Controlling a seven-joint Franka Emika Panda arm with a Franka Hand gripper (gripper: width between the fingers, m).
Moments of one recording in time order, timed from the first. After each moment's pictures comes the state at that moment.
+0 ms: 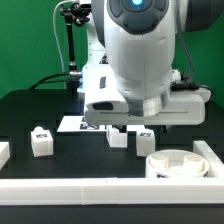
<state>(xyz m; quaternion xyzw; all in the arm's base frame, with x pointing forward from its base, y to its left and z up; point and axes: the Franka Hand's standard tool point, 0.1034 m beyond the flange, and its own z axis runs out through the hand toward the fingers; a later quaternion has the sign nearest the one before) 0.524 0.044 0.043 -0.93 0.07 0.36 0.06</state>
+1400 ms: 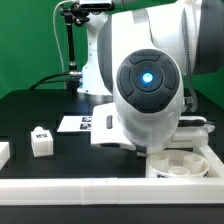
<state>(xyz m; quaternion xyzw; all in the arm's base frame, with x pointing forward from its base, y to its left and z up) 0.517 0.052 0.005 -0.90 0.06 0.44 0.06</state>
